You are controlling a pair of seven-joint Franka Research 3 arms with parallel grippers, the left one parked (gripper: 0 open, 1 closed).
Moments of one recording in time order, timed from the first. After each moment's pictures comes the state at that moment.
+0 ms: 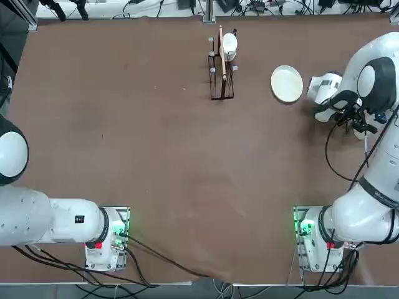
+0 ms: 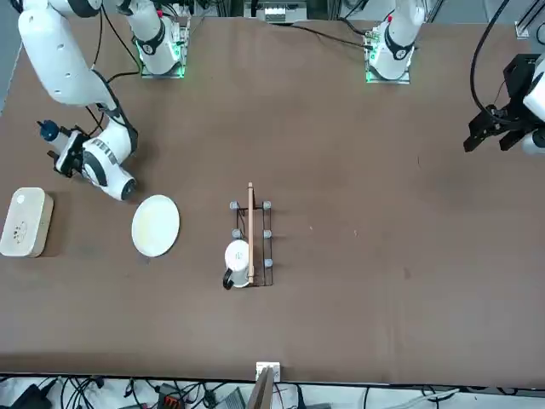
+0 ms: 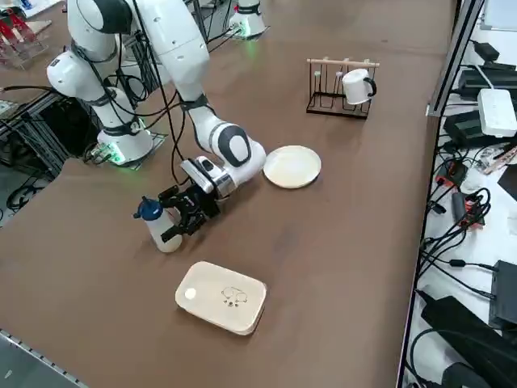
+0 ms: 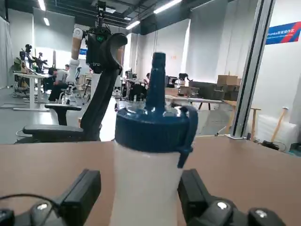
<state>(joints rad) -0.02 0.69 -0.09 -2.09 -1.18 1.55 2.70</state>
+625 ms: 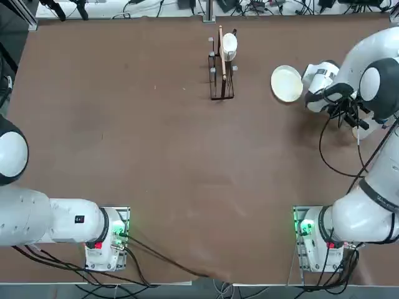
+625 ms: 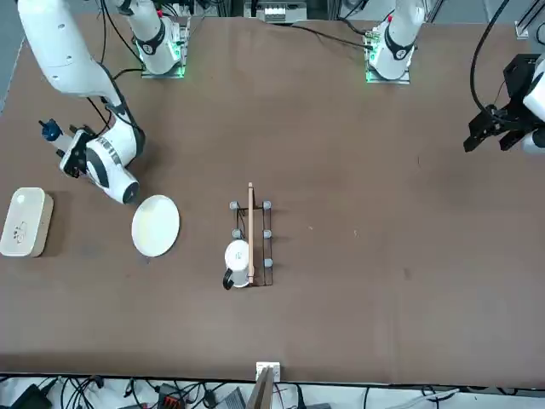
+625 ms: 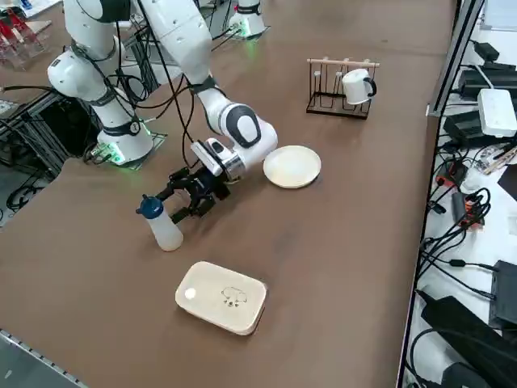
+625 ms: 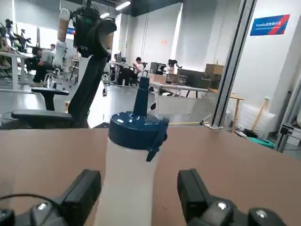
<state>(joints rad) 0.02 0.62 -0.03 -2.06 -1.03 1.50 2.60</state>
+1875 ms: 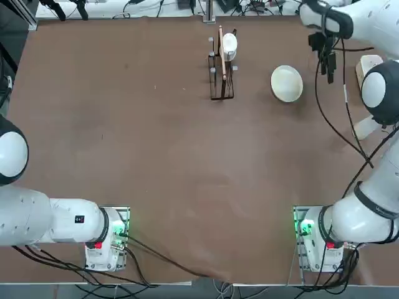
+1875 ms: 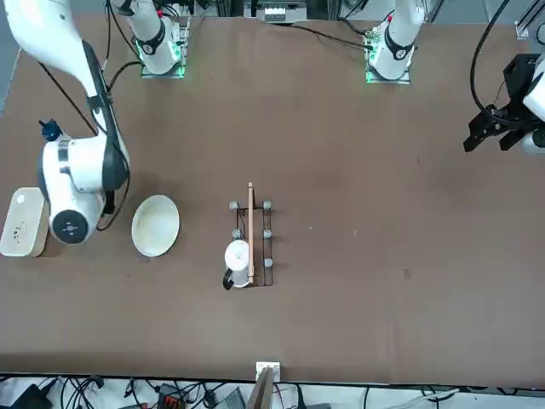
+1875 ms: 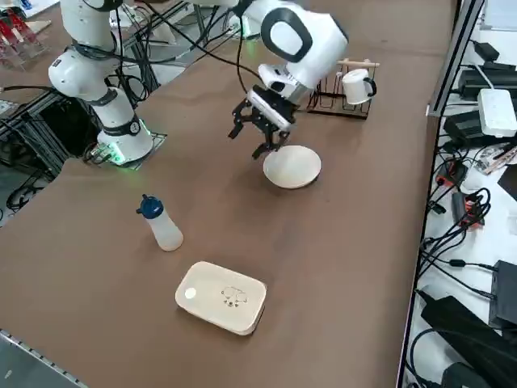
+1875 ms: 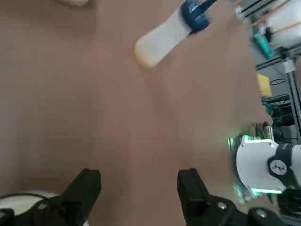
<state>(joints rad) 0.05 0.55 0.03 -1.49 -0.25 1.41 1.61</state>
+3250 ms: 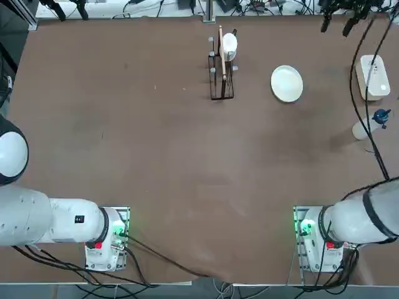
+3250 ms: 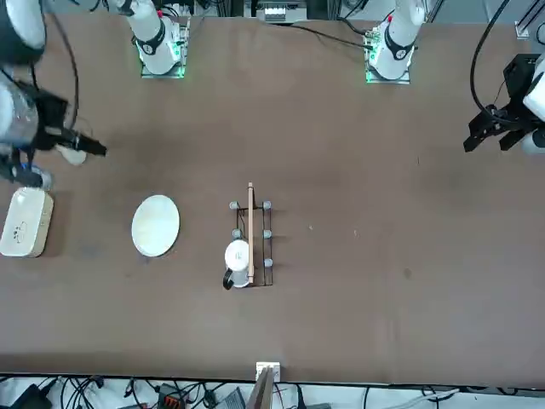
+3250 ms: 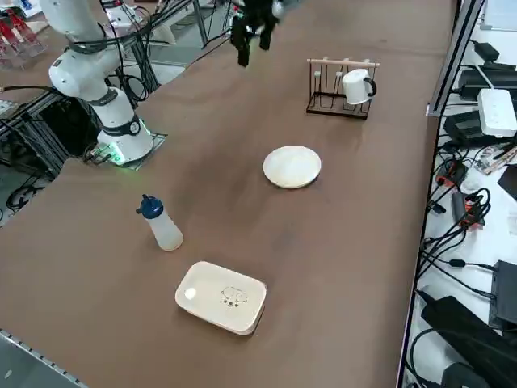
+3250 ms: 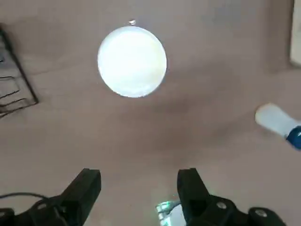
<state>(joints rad) 0.11 0.08 -0.05 -1.53 0.04 1.43 0.24</state>
